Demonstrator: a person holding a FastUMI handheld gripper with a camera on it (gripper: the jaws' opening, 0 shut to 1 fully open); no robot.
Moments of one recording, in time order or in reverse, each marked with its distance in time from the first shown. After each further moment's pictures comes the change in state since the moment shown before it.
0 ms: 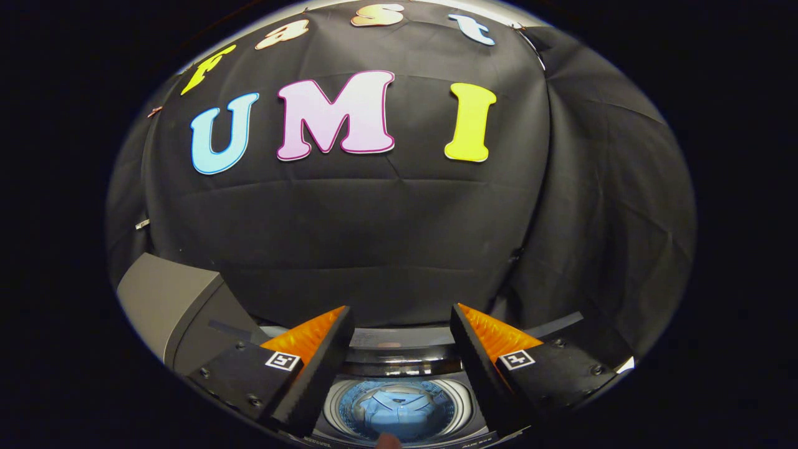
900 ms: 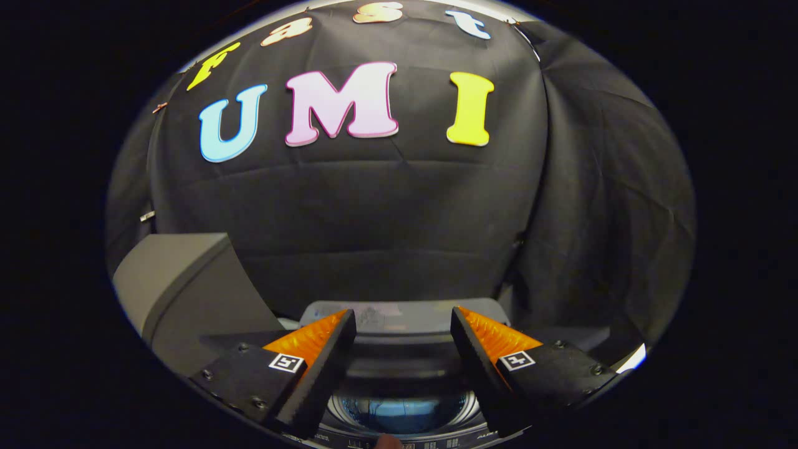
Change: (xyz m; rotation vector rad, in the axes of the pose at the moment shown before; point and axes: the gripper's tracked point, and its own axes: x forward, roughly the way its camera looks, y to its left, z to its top) arm -0.008 0.007 -0.077 0.003 0.068 0.012
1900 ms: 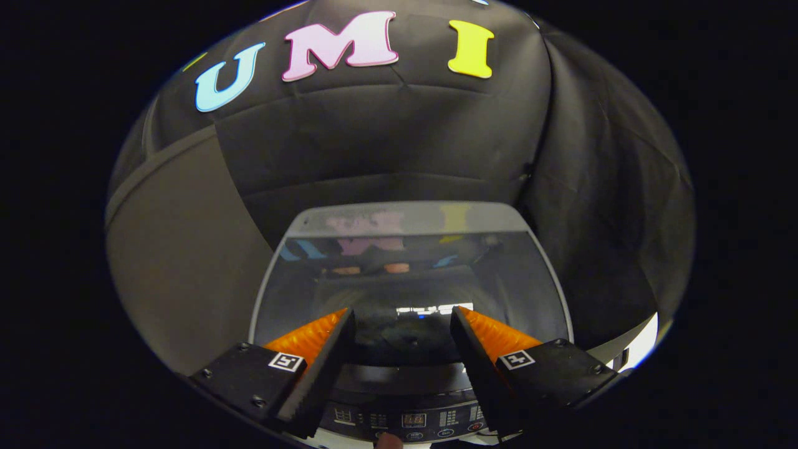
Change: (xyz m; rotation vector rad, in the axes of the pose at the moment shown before) arm -0.002 0.004 -0.086 0.028 0.174 0.004
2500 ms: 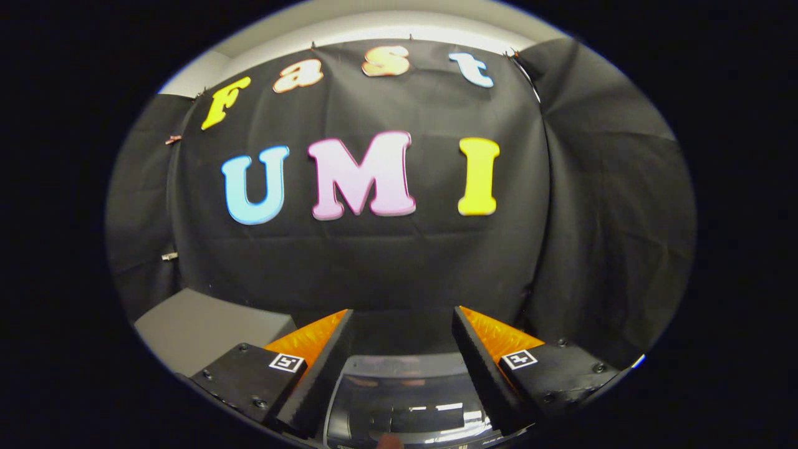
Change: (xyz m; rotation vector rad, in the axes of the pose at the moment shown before) arm -0.152 0.044 0.244 -0.012 -0.546 0.083
